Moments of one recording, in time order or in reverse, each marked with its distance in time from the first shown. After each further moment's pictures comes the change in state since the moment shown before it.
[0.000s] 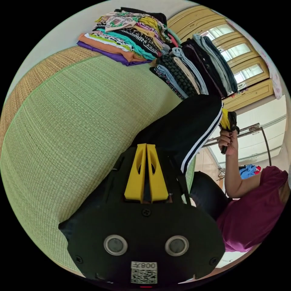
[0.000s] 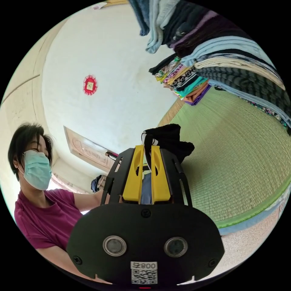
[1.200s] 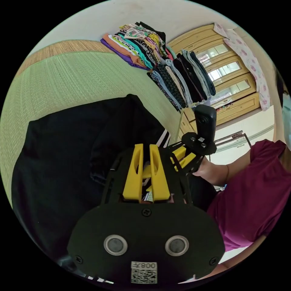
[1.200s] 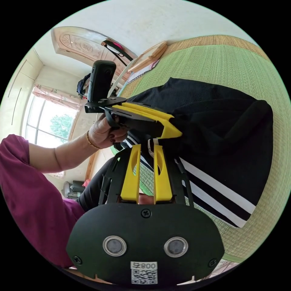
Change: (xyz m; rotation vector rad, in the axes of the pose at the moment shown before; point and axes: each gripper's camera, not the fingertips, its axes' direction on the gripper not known) left arm -0.003 0.315 -0.176 0.168 0.098 -0.137; right arm -0.108 0.205 0.428 -0.938 0.132 -0.324
